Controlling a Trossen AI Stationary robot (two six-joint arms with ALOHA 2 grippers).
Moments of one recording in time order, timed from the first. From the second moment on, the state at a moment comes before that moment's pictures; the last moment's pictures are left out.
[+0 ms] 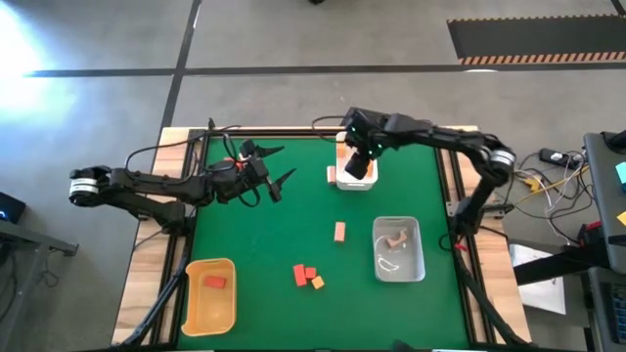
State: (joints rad) left arm 0.14 1.13 0.55 0.57 -0.43 0.33; right arm -0.52 1.73 1.38 -0.84 -0.01 0.01
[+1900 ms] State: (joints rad) left arm 0.33 1.71 0.97 0.25 0.12 0.22; right arm -0.05 1.14 0.95 -0.39 0.03 0.06
